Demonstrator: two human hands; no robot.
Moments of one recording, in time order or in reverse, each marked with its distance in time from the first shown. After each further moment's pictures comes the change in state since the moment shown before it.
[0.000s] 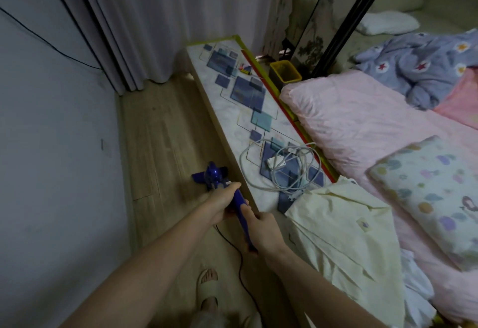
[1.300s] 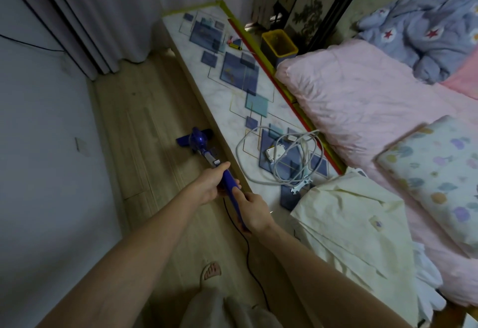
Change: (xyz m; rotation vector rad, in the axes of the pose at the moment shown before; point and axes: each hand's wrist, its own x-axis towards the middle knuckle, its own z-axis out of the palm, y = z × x) left_hand 0.111 0.076 -0.030 0.020 -0.009 -0.112; right_hand 0.134 -0.040 0.023 -0.067 -0.011 0.027
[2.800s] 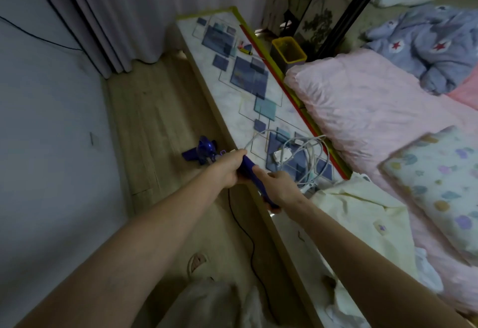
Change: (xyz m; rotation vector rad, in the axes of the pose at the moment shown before) left_hand -0.034 0.031 0.023 -0.075 0.003 0.019; right_hand -0.024 -0.043 -0.037 -0.154 0.075 -0.012
